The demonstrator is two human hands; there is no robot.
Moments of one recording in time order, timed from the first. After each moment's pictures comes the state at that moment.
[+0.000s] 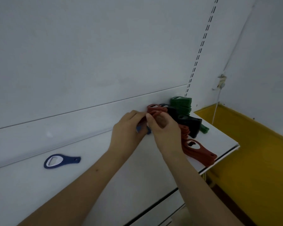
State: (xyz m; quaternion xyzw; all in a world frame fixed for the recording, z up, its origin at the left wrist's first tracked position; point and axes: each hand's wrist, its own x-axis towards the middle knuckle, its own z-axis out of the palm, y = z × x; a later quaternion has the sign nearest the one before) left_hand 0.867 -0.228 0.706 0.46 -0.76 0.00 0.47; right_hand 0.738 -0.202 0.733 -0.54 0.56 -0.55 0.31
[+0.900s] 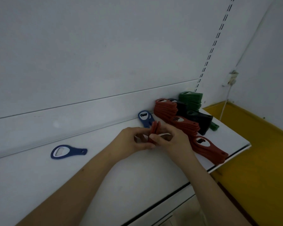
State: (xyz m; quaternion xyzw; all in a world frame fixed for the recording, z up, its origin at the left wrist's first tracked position) left_hand 0.897 -0.214 0.683 0.44 -0.74 -0.37 0.35; right_hand 0.717 -0.195 0.700 -0.65 0.52 -0.44 0.35
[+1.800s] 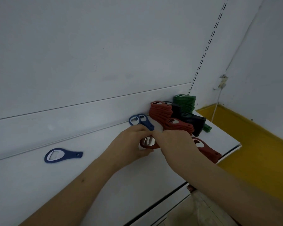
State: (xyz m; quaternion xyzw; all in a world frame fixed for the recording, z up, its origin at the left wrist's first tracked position) left_hand 0.890 -0.208 0.683 0.38 -0.85 -0.11 0.35; right_hand 0.723 -0.177 0.745 -0.84 0.50 -0.03 -0.20
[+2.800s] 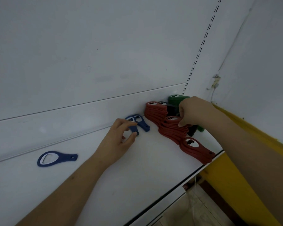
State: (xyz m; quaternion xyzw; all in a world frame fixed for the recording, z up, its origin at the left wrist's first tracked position) left_hand 0.908 -0.218 0.667 0.45 -0.74 -0.22 0.44; right_hand 0.664 -0.255 0.814 -0.72 0.68 0.11 -0.02
